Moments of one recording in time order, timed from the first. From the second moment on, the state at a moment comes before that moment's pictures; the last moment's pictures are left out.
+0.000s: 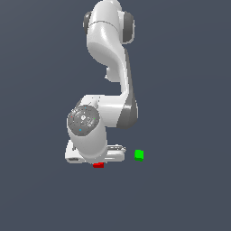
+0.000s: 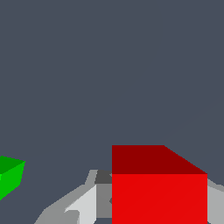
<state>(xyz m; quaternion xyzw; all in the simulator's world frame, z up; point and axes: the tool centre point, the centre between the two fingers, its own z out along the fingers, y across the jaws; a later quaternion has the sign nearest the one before) 0.151 -0.068 0.120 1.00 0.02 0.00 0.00</state>
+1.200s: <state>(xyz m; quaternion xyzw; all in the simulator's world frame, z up) 0.113 0.046 0.083 1.00 0.02 0.00 0.00</state>
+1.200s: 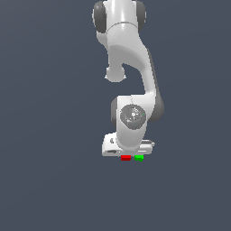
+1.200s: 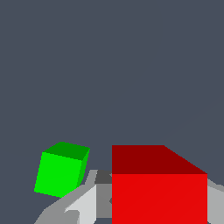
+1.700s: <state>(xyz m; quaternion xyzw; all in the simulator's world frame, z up) 0.093 0.112 0.062 1.00 0.02 0.00 0.00</state>
